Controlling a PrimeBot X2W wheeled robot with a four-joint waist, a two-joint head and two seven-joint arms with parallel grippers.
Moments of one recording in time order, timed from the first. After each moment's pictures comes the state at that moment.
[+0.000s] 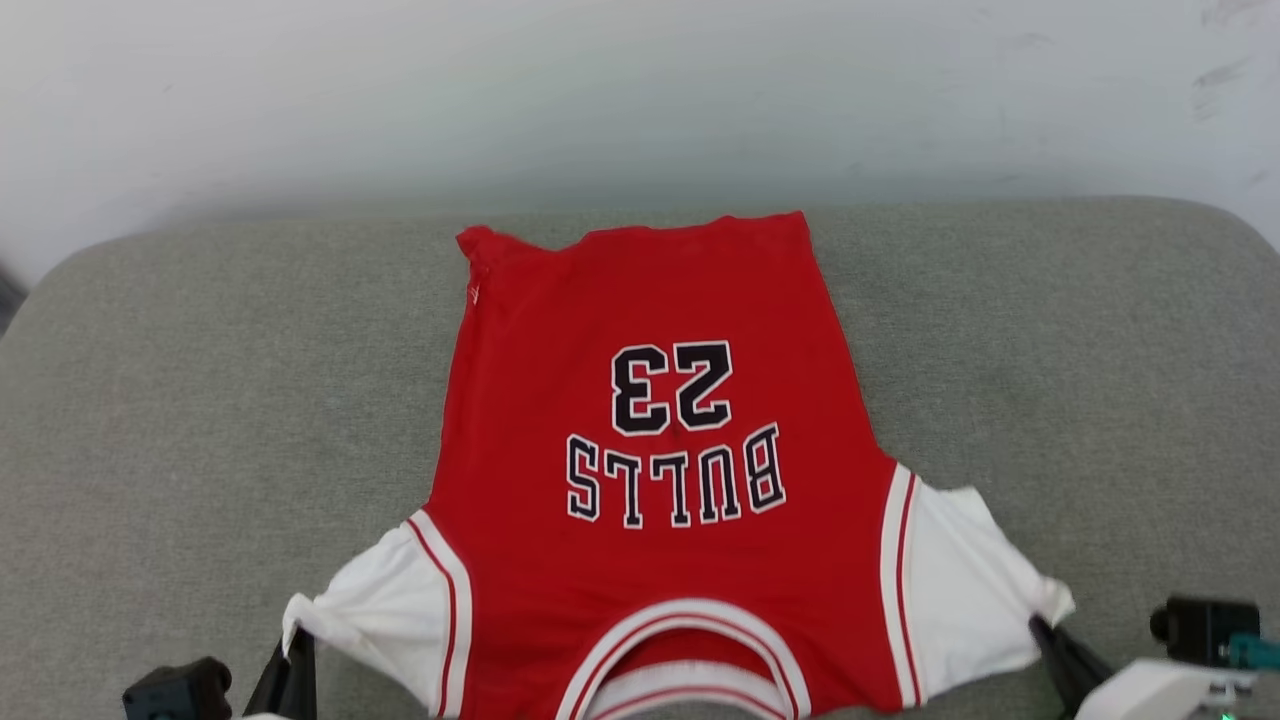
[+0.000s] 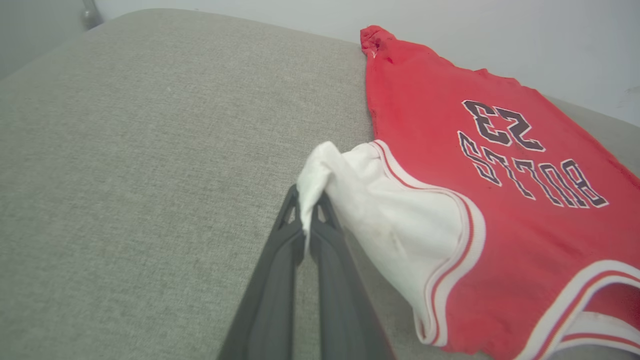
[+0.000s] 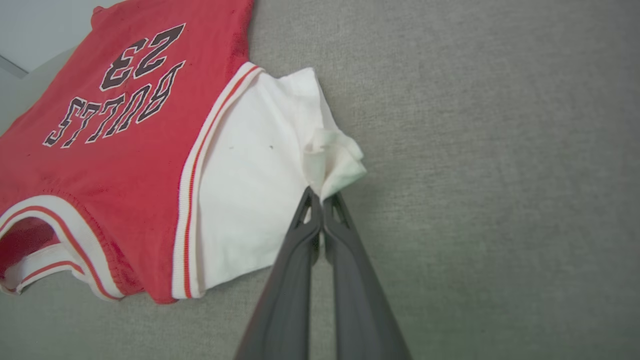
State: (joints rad) left arm 0.14 0.41 -0.25 0.04 -0.68 0.27 -0.12; right arm 0.02 -0.25 0.06 0.27 0.52 0.13 0.16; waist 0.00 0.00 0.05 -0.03
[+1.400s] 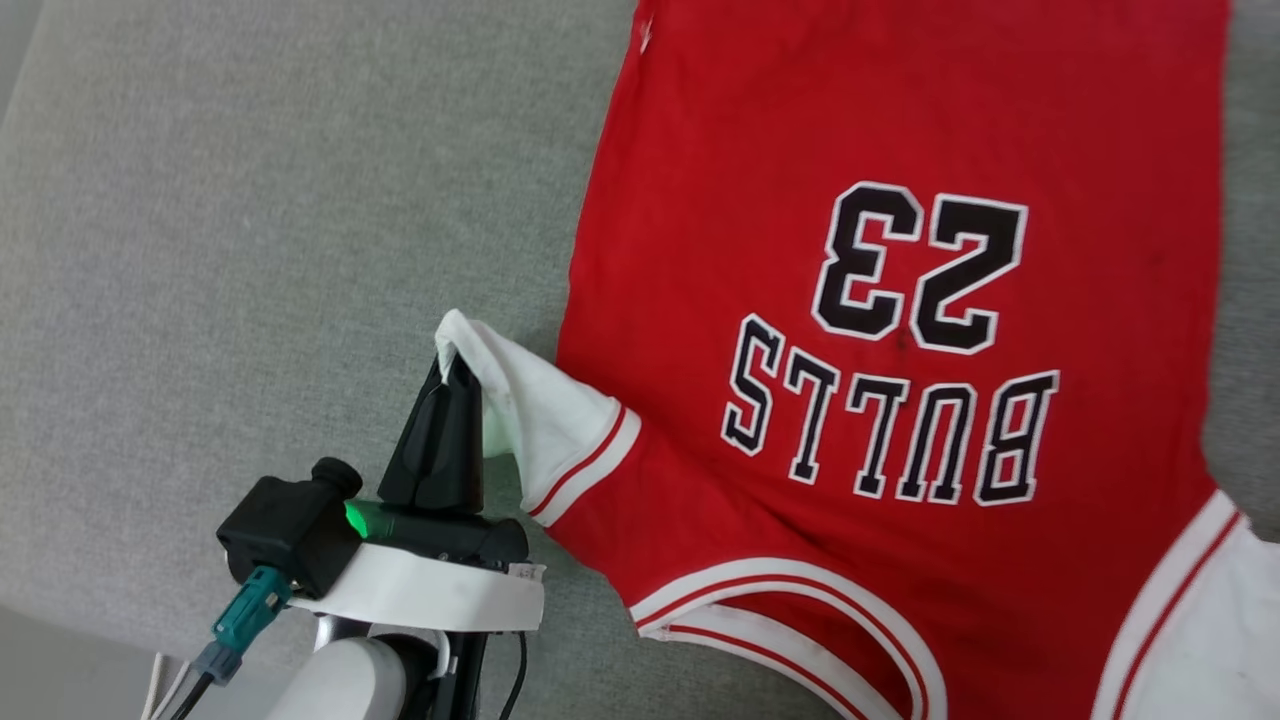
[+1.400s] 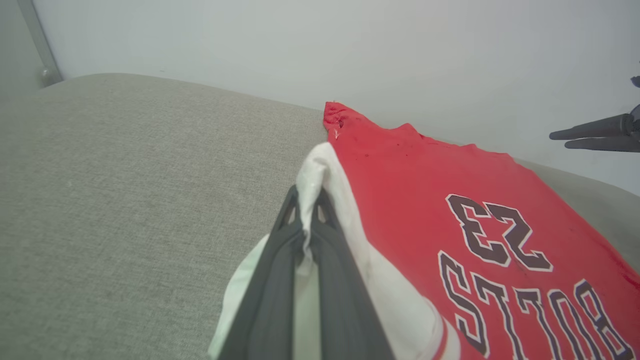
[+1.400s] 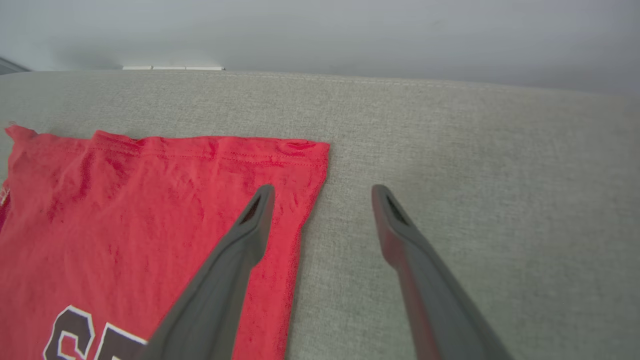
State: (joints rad) left arm -0.17 0.27 -0.41 -0.21 -0.53 0.22 -0.24; right arm -1.07 -0.41 -0.06 0.58 0.40 0.13 0.79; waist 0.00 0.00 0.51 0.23
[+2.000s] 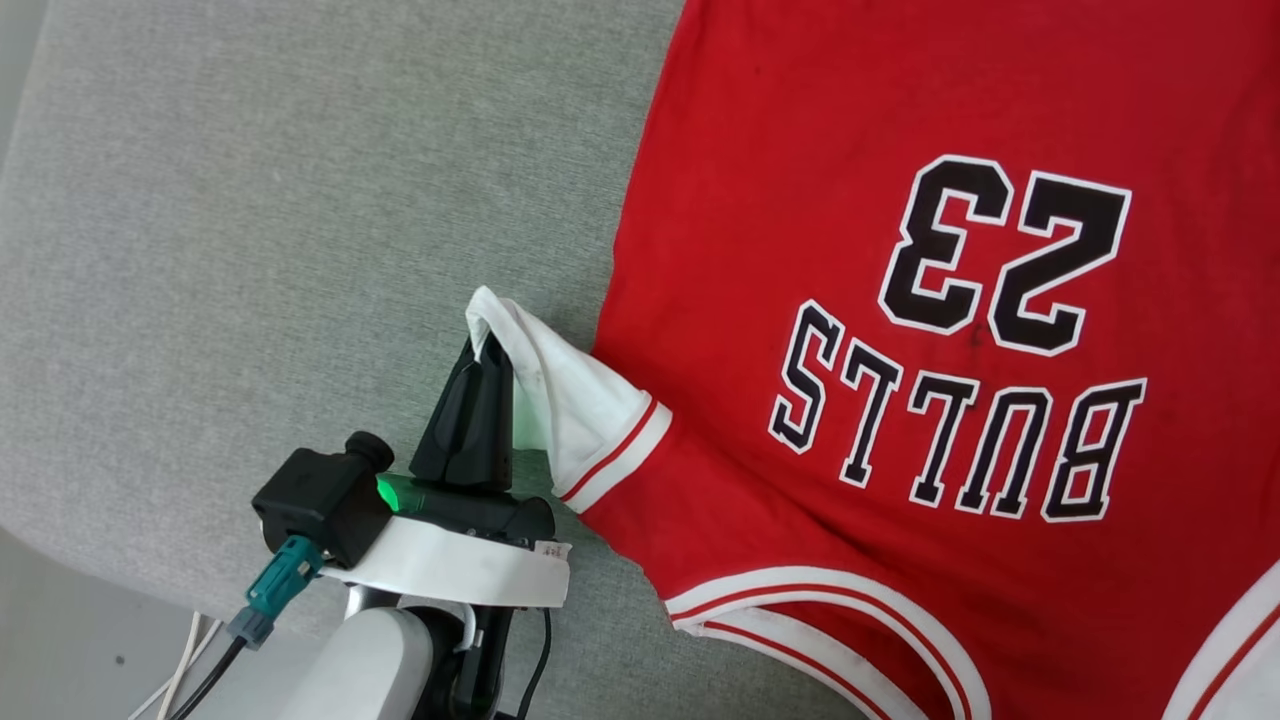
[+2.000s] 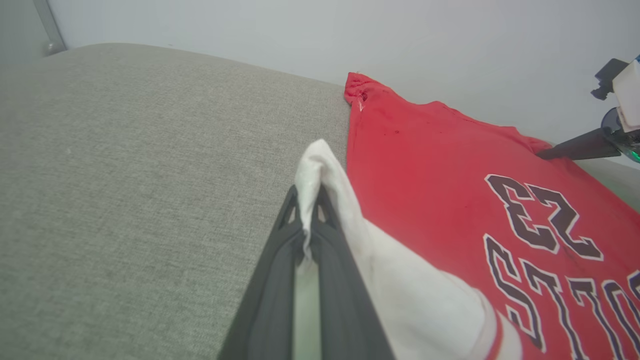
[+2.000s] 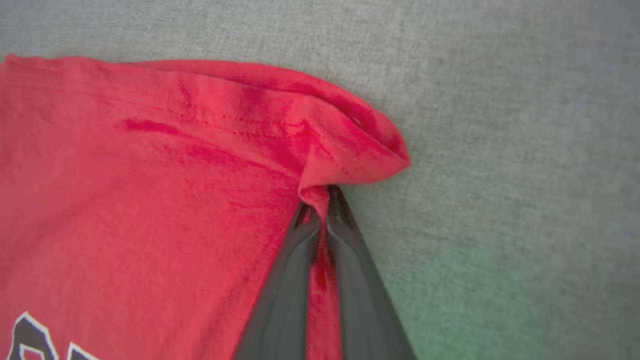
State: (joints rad) left arm -0.23 0.22 -0.41 -0.13 -0.52 0.16 -0.26; right arm -1.17 -0.38 -0.07 0.71 0.33 0.13 1.00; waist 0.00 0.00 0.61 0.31
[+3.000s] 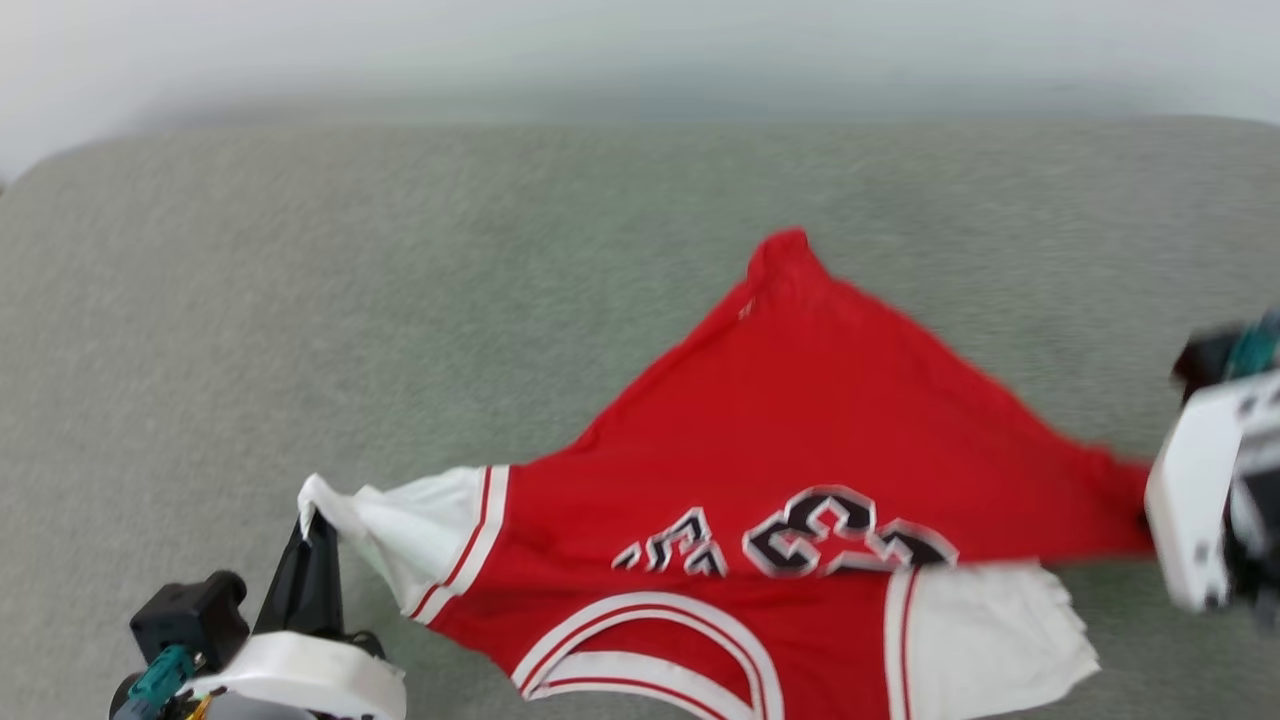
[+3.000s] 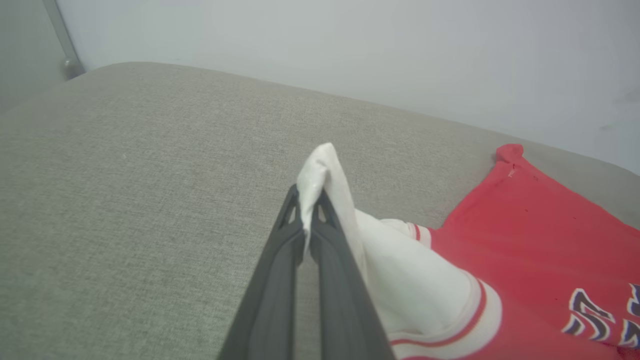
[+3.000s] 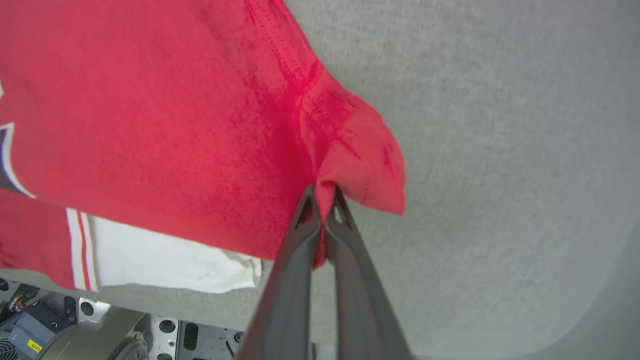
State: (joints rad) left arm 0.02 0.35 -0.25 -0.02 -0.60 0.25 -0.20; right arm -0.39 -0.51 0.14 0.18 0.47 0.13 1.10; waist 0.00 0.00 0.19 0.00
